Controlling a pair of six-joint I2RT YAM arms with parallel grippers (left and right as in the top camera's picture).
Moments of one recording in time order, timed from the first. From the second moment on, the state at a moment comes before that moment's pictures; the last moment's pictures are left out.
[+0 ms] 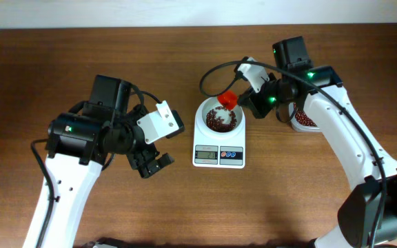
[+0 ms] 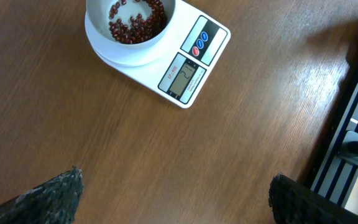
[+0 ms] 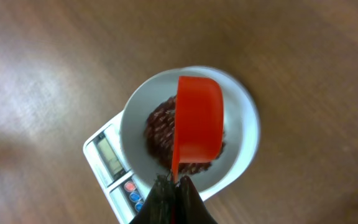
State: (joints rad) left arm -0.22 1.30 1.42 -1.32 0.39 0.82; right arm 0.25 1.75 1.51 -0.87 -0.50 -0.46
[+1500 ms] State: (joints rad) left arm -0.22 1.30 1.42 -1.32 0.39 0.82; right arm 0.29 1.62 1.57 -0.91 -0.37 -0.39
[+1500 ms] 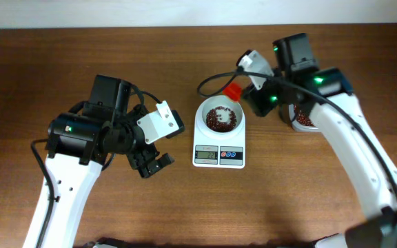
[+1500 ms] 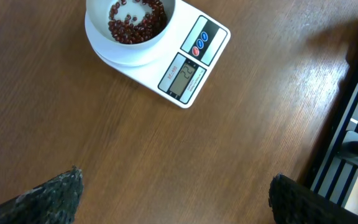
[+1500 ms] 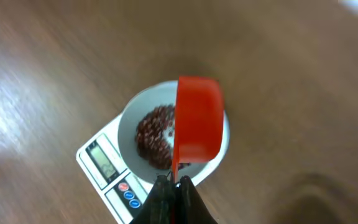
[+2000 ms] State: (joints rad) left arm -0.22 1.30 1.42 -1.32 0.39 0.82; right arm -0.06 1.46 1.58 -1.09 -0.27 -0.36
